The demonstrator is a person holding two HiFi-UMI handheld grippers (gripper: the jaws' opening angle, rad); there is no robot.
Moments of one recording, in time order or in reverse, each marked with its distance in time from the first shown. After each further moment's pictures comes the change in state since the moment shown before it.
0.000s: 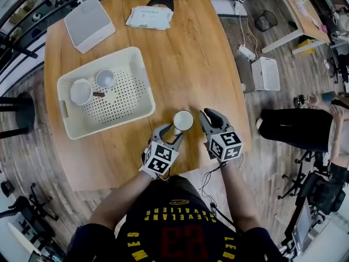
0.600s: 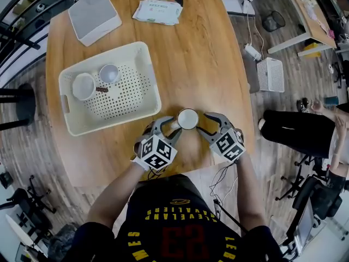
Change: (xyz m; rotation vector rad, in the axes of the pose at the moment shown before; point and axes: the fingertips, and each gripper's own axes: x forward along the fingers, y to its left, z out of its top) left arm -0.007 0.028 0.009 0.294 0.061 -0.014; right arm 0.009 0.038 -0.056 -0.631 0.353 0.338
